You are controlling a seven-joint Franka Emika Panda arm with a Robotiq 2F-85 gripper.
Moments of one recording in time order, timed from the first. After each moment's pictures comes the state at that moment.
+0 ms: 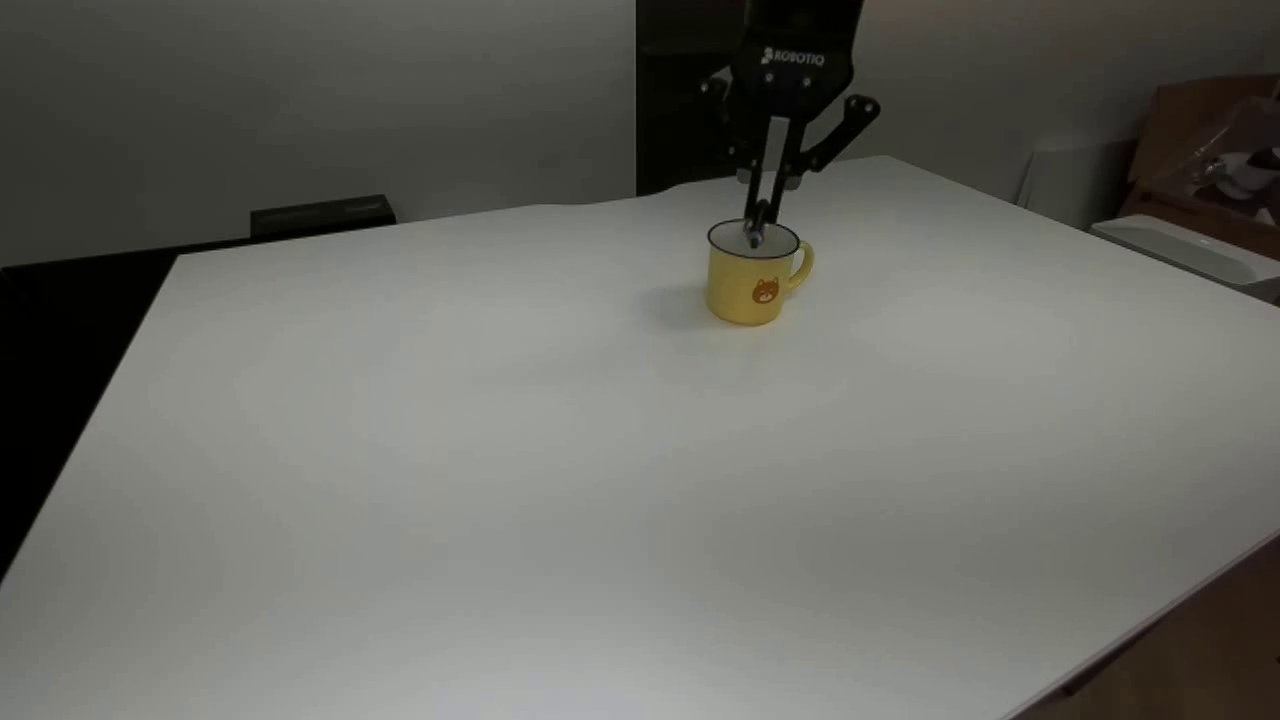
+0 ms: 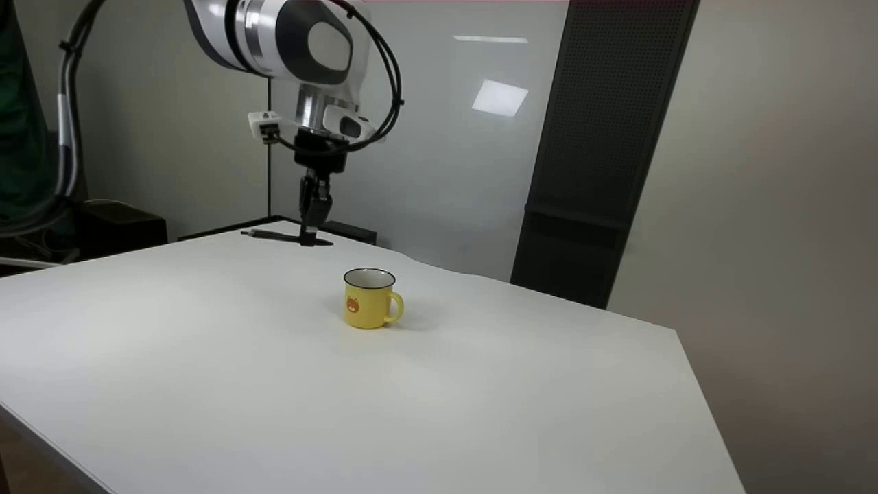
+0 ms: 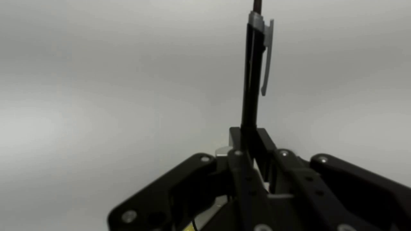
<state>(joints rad) 0.18 0.37 -0.08 -2.04 0.22 2.37 0.66</state>
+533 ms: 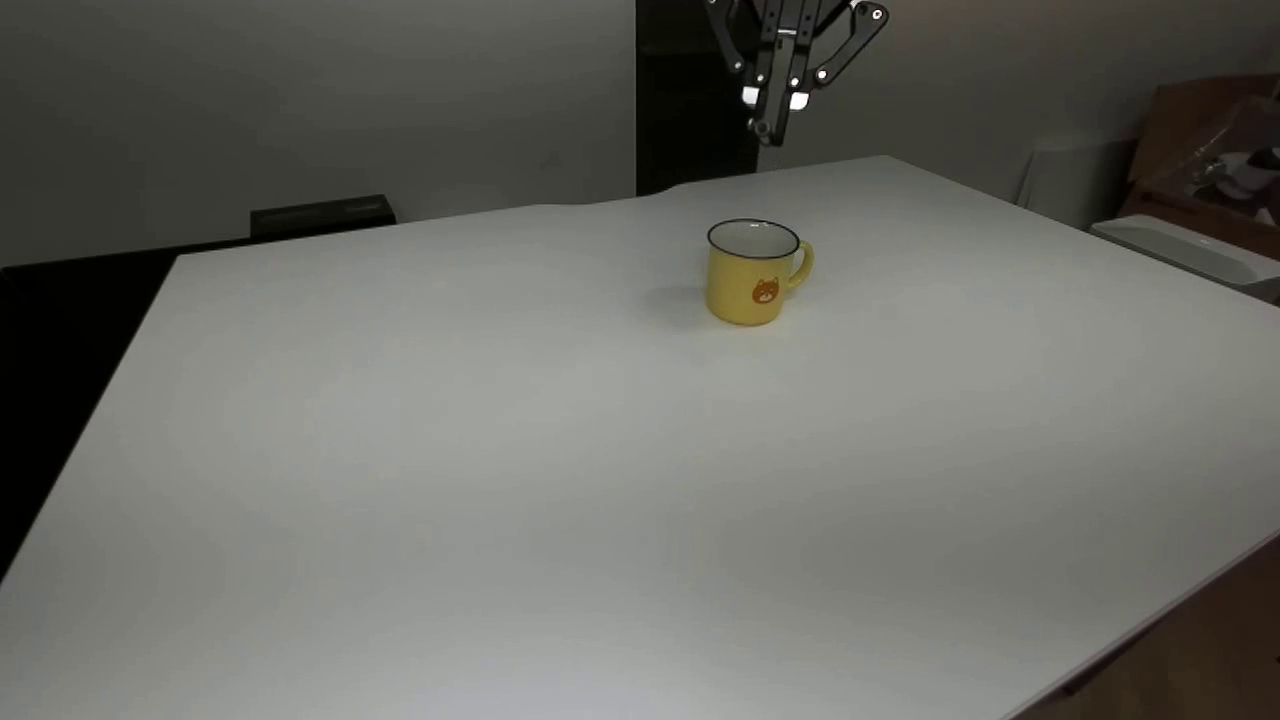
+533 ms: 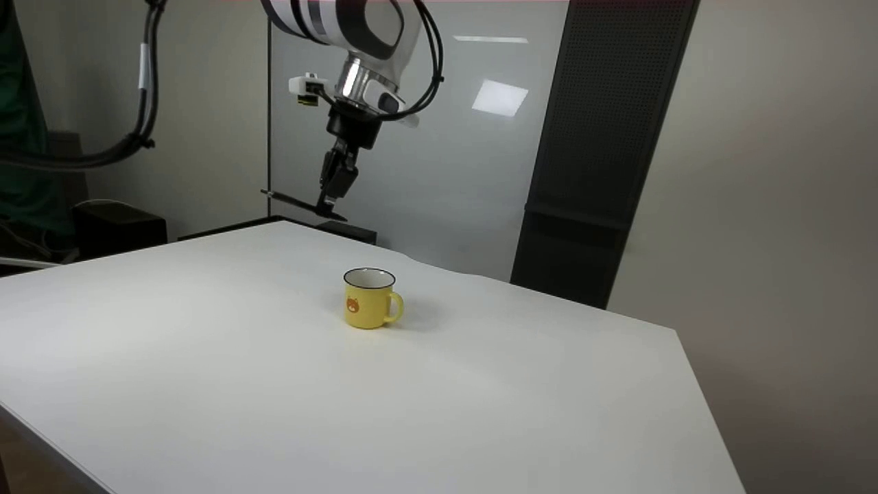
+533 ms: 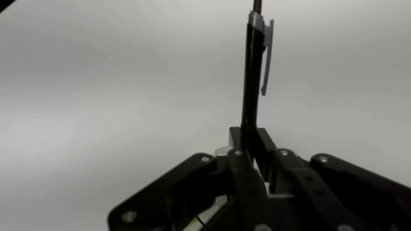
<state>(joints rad) 0.07 0.43 -0.05 -1.79 0.28 2.04 0.62</state>
